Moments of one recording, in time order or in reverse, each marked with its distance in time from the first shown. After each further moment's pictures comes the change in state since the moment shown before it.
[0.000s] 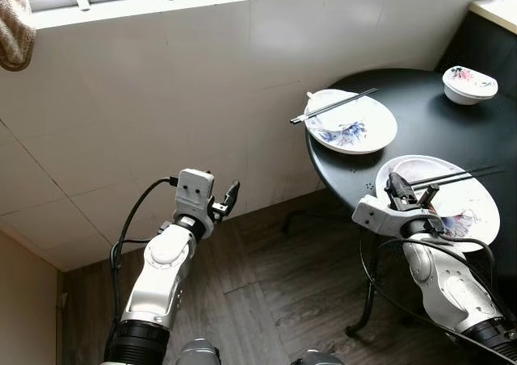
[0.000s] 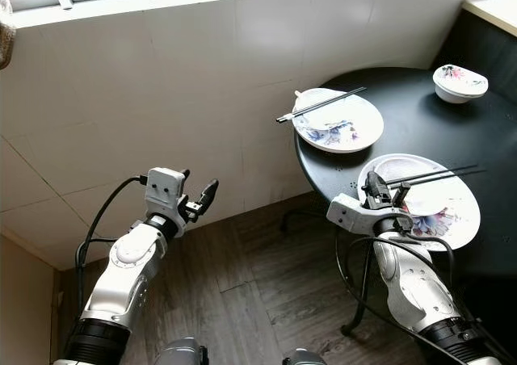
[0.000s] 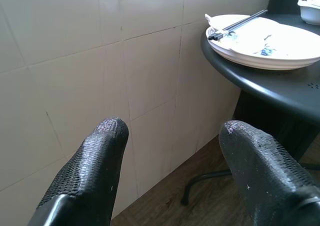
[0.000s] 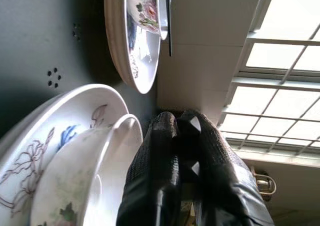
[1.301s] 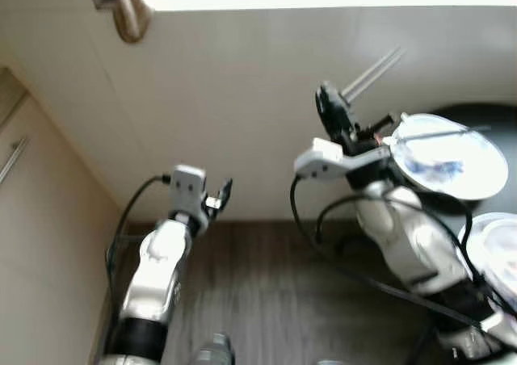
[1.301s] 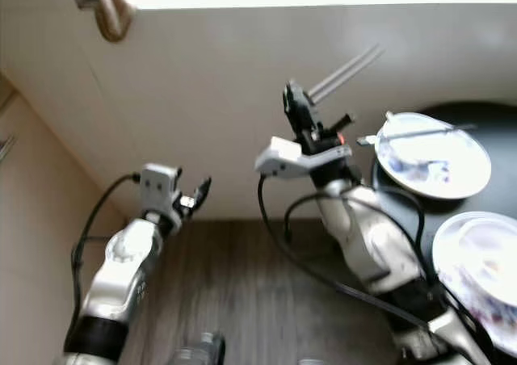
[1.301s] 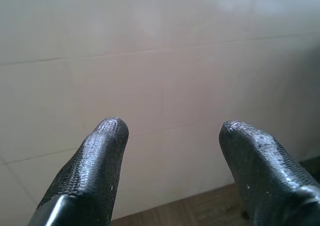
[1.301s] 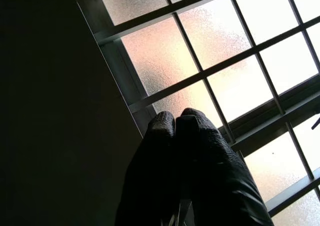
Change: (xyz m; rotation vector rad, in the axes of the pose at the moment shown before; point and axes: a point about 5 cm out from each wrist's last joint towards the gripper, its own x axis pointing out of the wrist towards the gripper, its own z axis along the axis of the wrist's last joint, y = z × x) left arm 0.006 -0.004 0.002 -0.030 -0.014 0.007; right arm 0.008 -0.096 0.103 0.370 -0.526 -0.443
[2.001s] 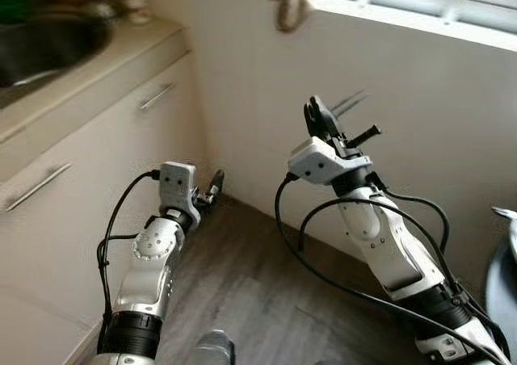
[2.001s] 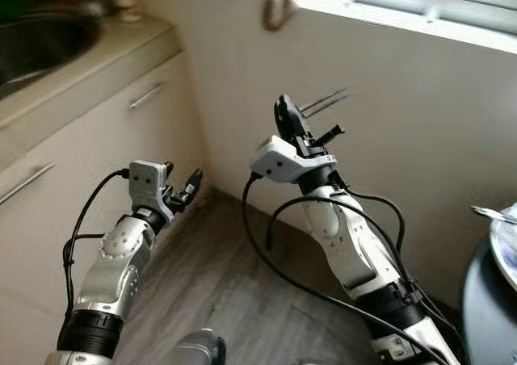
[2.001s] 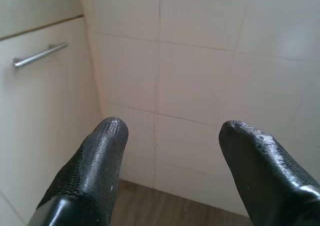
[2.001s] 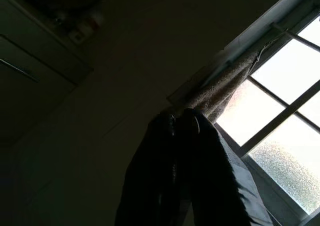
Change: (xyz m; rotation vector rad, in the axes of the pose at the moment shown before) left arm 0.001 0.007 0.002 -0.043 -0.008 0.012; right arm -0.008 0.024 0.000 0.327 0.117 0.065
